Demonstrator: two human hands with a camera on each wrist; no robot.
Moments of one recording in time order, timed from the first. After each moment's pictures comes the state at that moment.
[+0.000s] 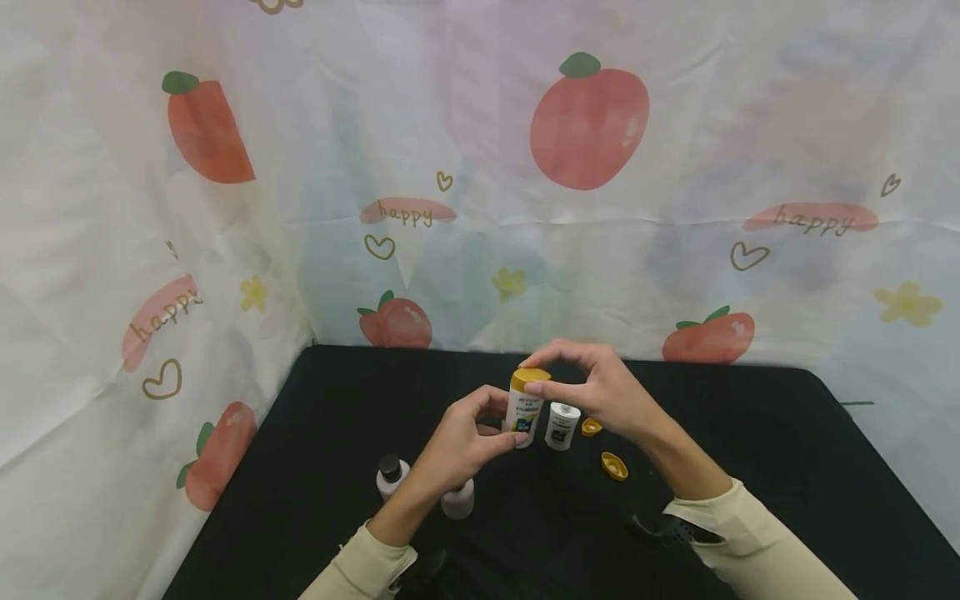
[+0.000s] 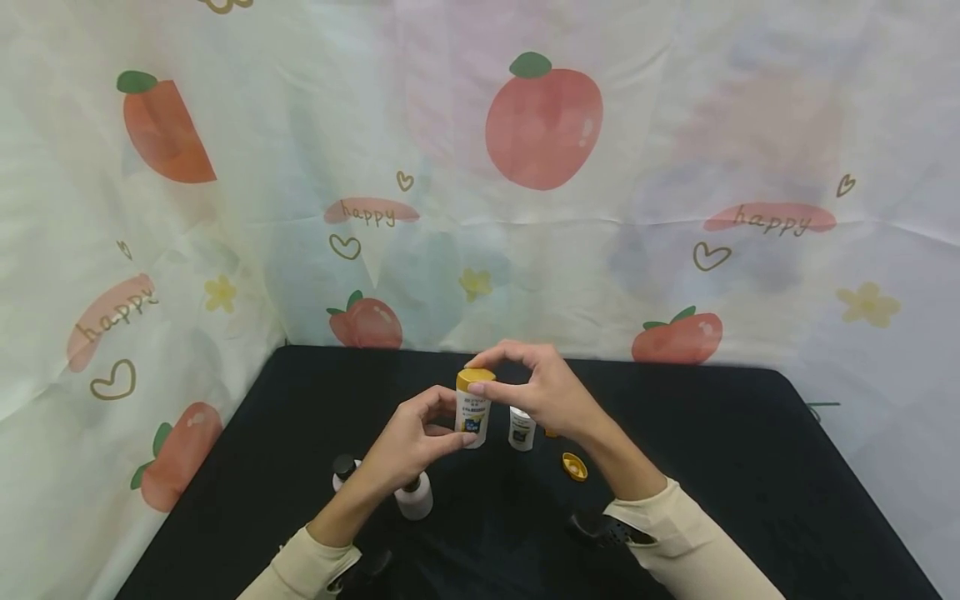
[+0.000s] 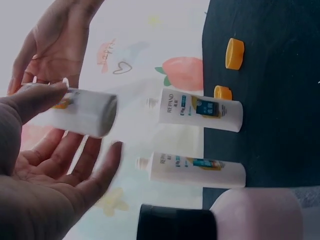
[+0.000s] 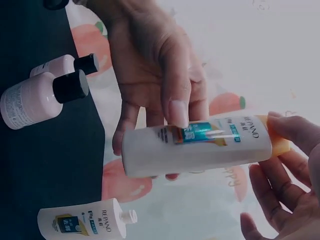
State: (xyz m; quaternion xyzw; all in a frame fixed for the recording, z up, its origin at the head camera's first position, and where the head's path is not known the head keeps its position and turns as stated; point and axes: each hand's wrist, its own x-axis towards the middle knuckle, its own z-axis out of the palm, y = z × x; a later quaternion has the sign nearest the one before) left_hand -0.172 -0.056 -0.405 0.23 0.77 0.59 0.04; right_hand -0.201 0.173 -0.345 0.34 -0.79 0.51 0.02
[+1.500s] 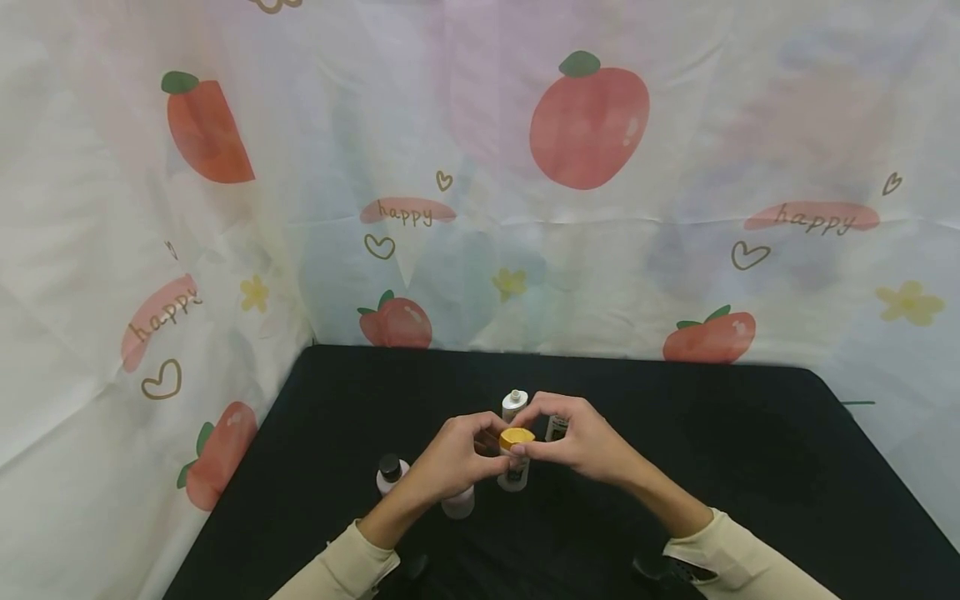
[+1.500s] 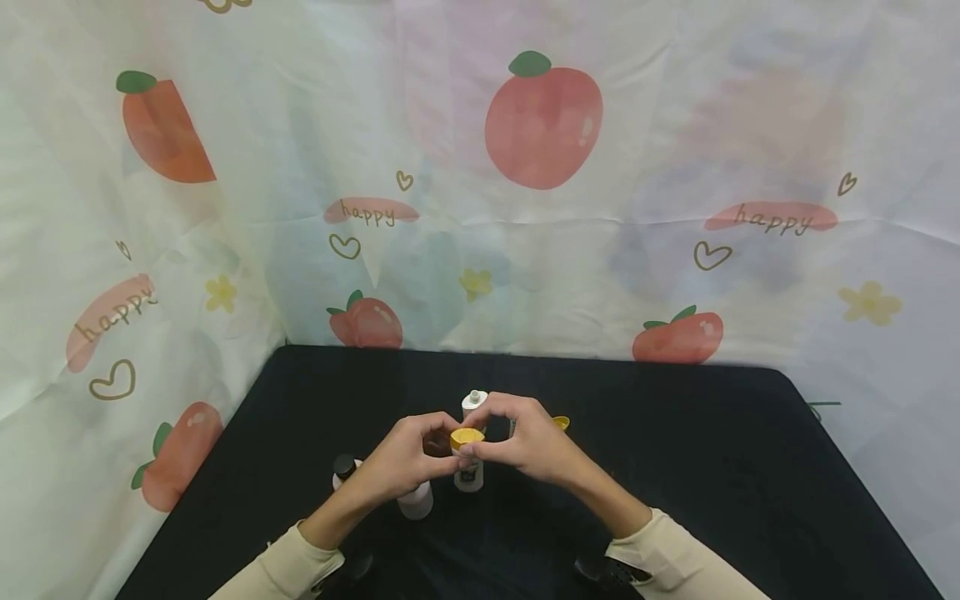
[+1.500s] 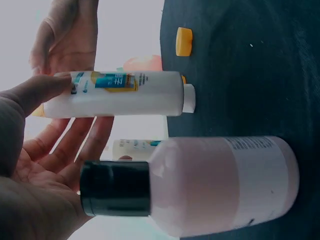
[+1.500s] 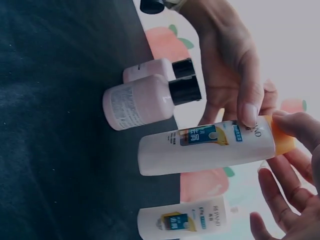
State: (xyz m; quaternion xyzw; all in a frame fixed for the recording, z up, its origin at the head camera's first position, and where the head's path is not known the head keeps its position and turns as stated) left_hand -0.175 -0.069 -0.425 0.27 0.82 0.50 0.07; right_hand -0.187 0.162 -0.410 0.36 -0.80 0.48 -0.01
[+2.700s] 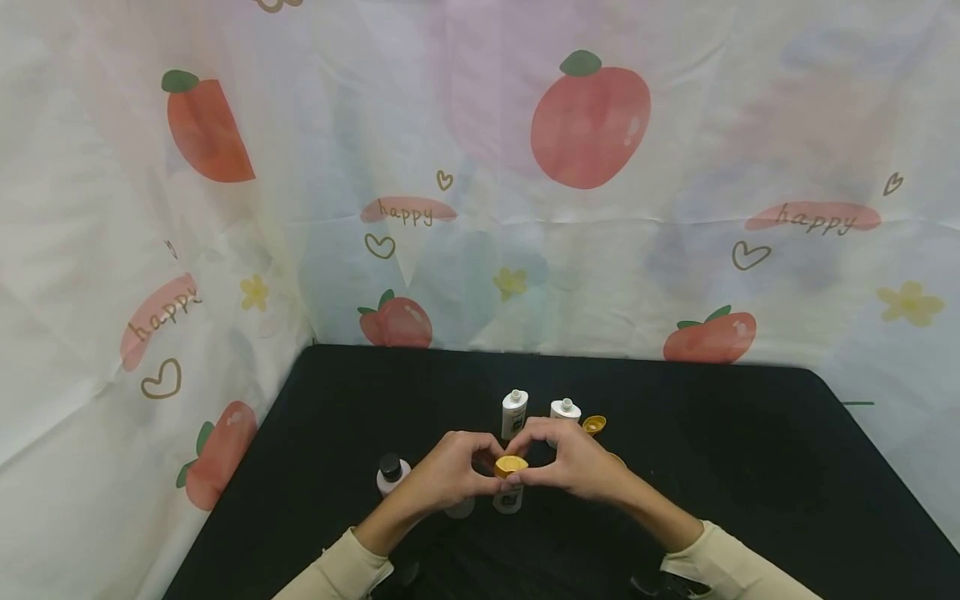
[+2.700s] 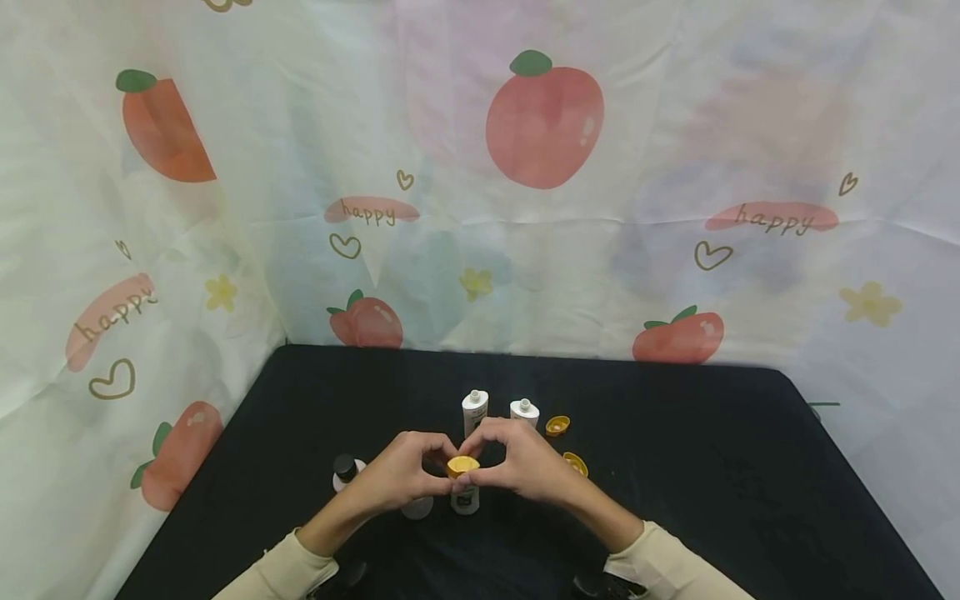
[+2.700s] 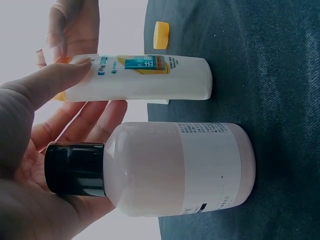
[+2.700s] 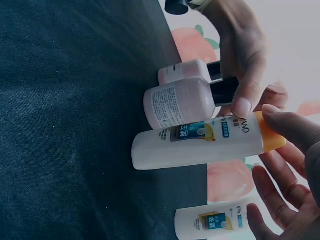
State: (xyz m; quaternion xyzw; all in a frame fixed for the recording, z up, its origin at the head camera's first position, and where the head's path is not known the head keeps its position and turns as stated) left_hand -0.175 -0.077 -0.447 0.29 0.83 0.47 0.11; right_hand -0.183 0.158 -0.440 0.40 -0.80 0.44 -0.01
